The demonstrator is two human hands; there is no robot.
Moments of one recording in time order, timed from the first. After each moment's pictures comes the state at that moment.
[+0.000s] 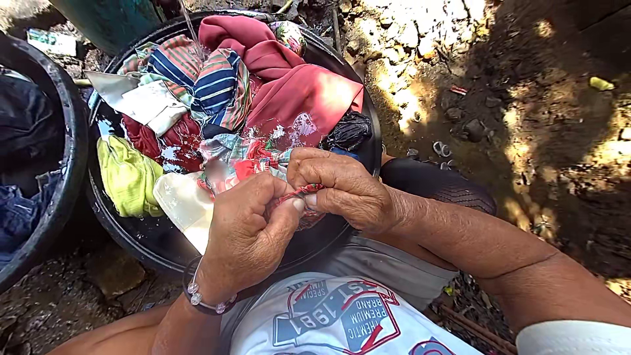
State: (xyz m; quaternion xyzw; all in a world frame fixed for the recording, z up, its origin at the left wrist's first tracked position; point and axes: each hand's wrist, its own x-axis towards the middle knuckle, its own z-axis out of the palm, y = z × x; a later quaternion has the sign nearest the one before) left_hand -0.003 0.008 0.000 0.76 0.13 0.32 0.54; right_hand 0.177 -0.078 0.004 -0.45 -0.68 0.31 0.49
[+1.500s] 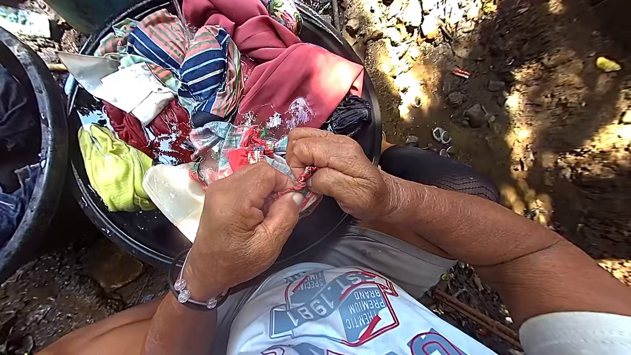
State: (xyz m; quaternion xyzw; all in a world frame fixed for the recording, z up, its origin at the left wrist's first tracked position) left_hand -0.002 0.013 0.001 0.79 0.12 0.28 0.53; right_hand 0.177 -0.077 -0.006 -0.50 -0.67 0.26 0.49
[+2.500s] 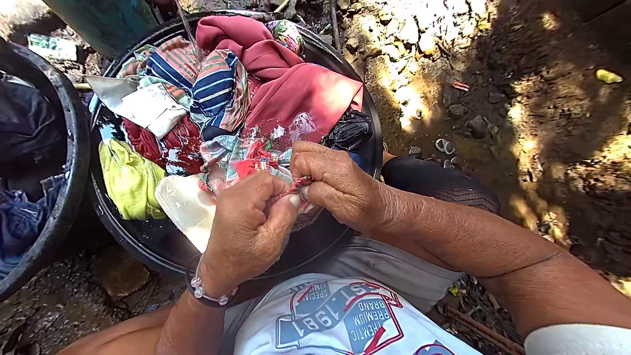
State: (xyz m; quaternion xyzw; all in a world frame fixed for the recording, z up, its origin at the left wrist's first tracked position) left_hand 0.001 0.013 -0.006 0.78 0.14 0.30 0.53; right_hand 0.177 -0.077 -0.002 -0.54 -0.68 0.22 0.44
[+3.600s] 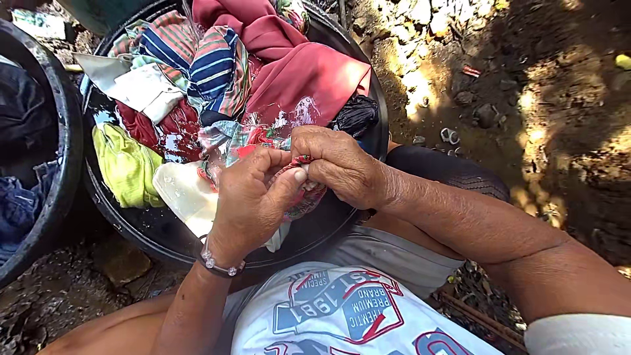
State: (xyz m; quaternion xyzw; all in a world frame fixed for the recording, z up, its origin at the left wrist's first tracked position) left_hand 0.008 0.013 -0.018 0.74 0.18 0.29 0.58; right_hand 0.182 -0.071 -0.010 -0.54 -0.68 0.25 0.43
